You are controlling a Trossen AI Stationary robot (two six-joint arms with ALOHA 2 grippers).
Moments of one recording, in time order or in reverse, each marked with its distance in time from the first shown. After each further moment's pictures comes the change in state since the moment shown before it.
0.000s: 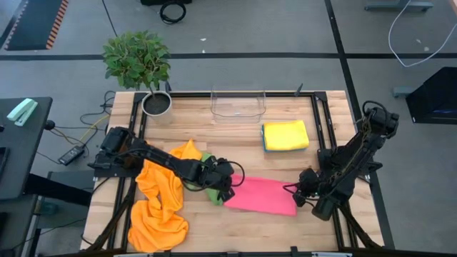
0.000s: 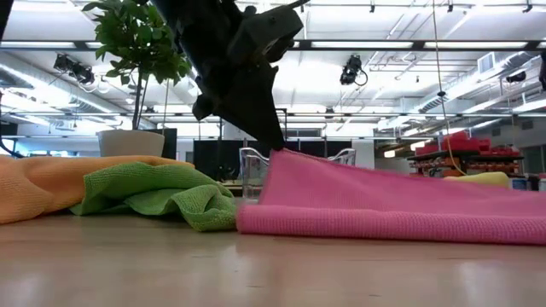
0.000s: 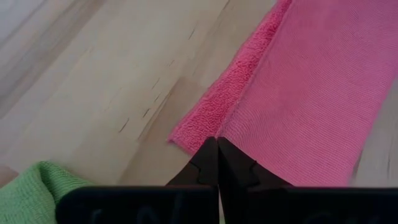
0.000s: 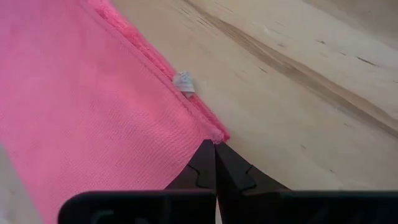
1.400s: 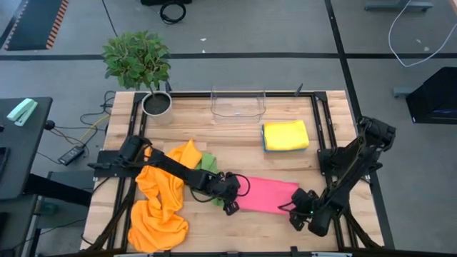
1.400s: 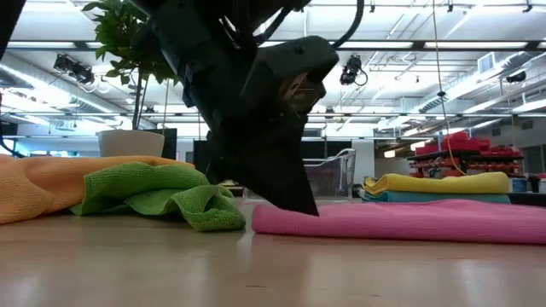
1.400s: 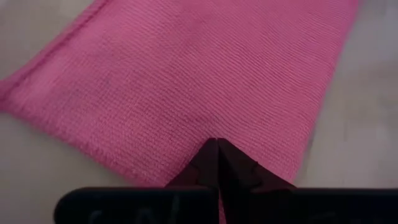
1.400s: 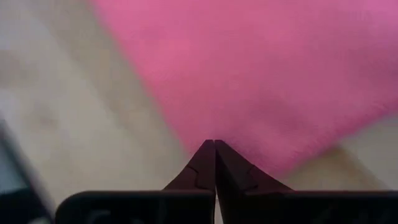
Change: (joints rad) left arm -0.042 0.199 0.005 0.270 0.251 -0.061; right arm 0.014 0.182 0.078 0.400 -0.186 -0.155
